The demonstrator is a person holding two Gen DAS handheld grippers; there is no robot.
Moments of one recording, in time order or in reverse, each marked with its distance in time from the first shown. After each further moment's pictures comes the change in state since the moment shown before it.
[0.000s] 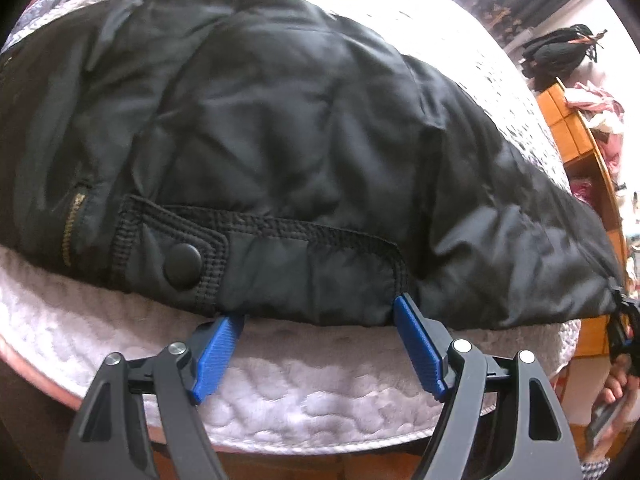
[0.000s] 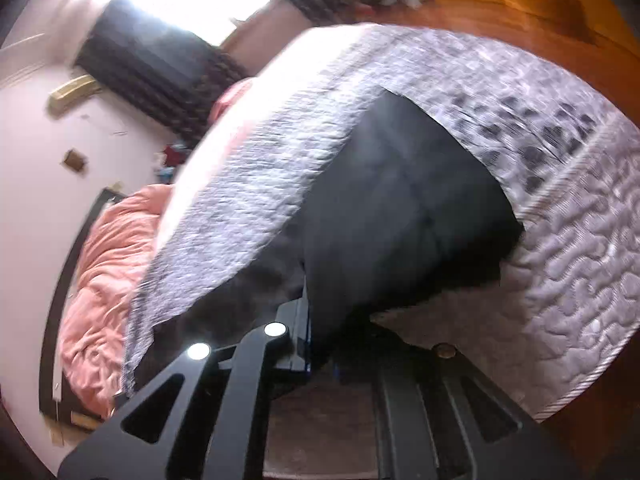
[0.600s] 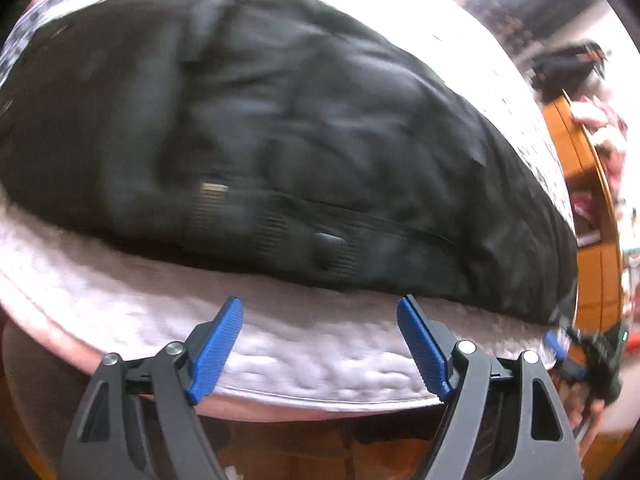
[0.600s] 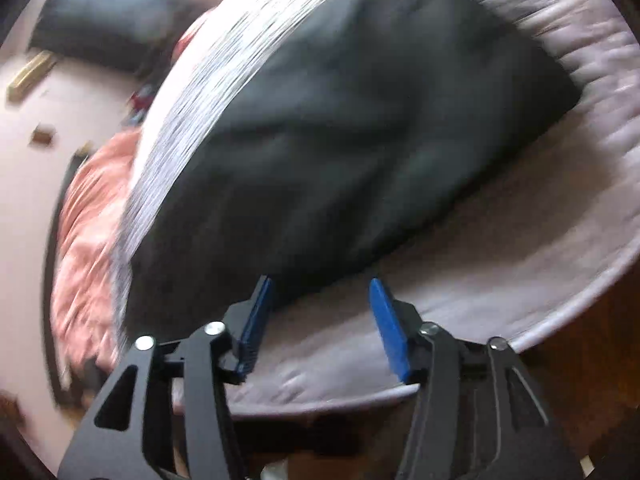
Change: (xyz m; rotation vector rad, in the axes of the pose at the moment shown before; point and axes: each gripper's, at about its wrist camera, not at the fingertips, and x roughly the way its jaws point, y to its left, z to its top) left arm -0.039 0.061 0.008 -0.089 0.002 -0.003; right arm 0.038 0.020 -0.093 0.034 0.312 0.015
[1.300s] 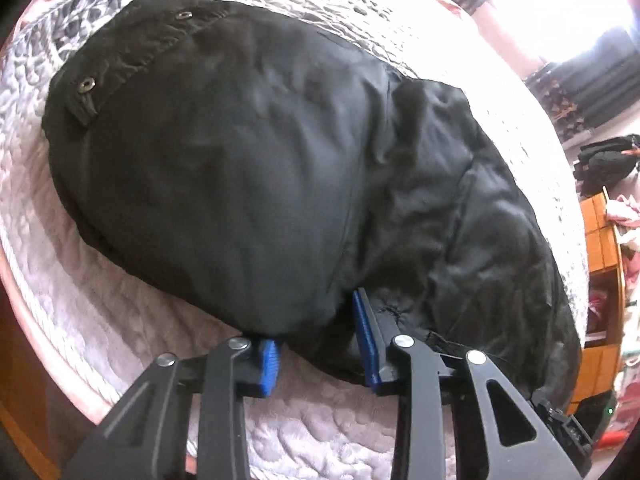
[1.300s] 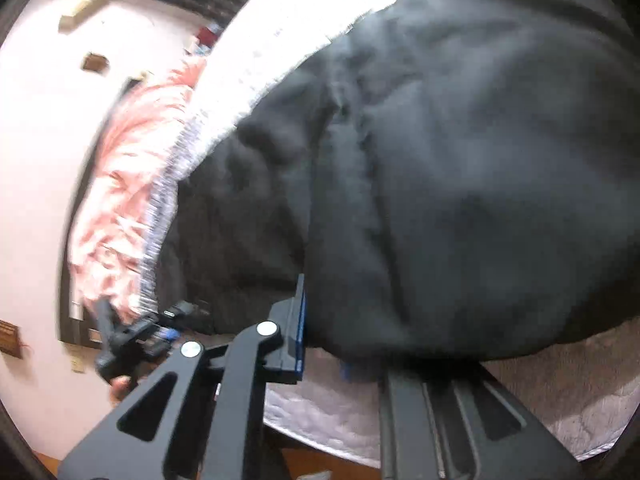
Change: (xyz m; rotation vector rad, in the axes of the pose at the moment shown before) left arm 0.005 0.060 0.061 -0.221 -0.134 0.078; right arm 0.128 0.123 -0.020 -0.181 0.129 0.097
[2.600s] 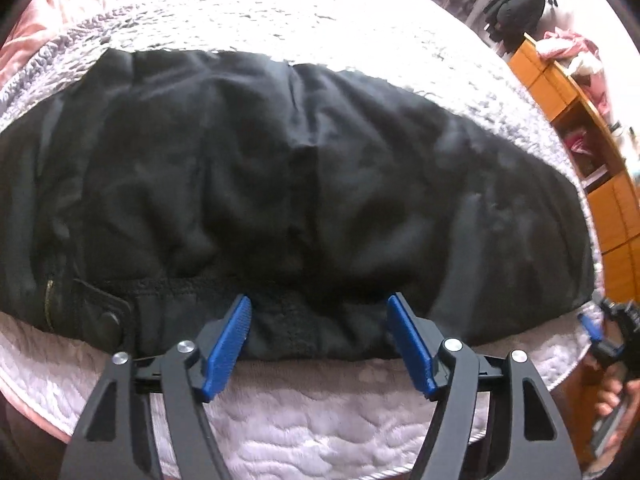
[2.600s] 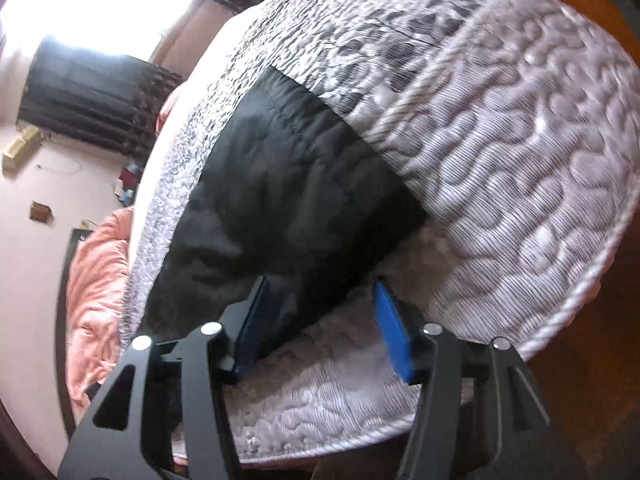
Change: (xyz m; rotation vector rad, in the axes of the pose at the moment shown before) left arm 0.031 -0.230 -0.116 0.515 0.051 -0.053; right arm -0.202 -0.211 0.001 0.360 -0.388 -0.110
